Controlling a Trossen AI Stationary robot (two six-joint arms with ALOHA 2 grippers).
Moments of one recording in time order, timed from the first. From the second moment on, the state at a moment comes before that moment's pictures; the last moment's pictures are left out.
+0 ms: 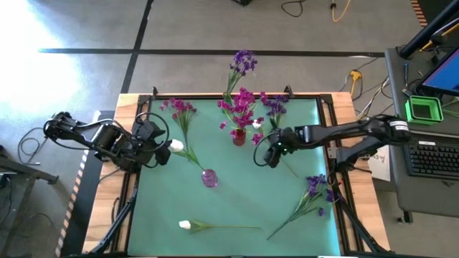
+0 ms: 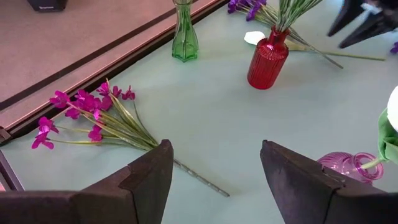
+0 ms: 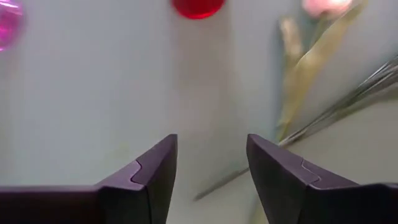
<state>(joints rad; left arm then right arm) -0.35 0.85 0.99 -1.17 -0.75 -0.93 -0.11 1.38 0.78 -0.45 0.14 0.51</state>
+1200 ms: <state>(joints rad) -0.35 0.85 0.99 -1.18 -0.75 -0.92 -0.20 1.61 0.78 -0.45 0.32 0.40</state>
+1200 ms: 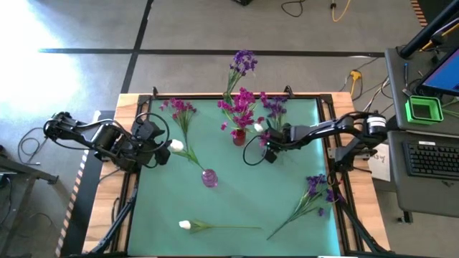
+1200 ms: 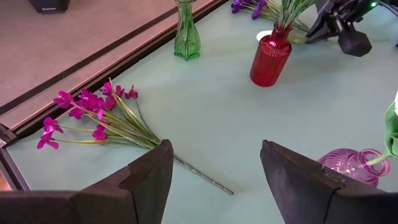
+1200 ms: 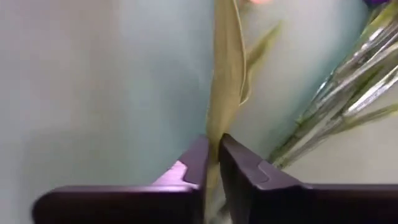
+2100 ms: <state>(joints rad) -0.35 0.78 0.99 -1.24 -0.57 -0.94 -0.01 1.27 0.77 -0.60 0.25 0.27</state>
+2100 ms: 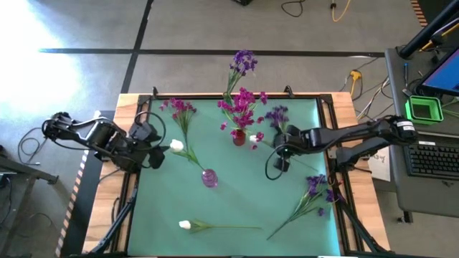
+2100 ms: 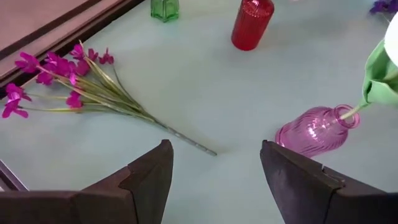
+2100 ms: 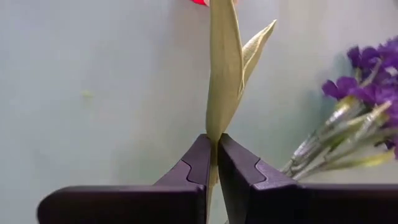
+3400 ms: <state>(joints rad) -0.35 0.73 0.99 -1.24 -0.60 -0.94 0.15 1.21 0.77 0.37 -0.03 -0.03</state>
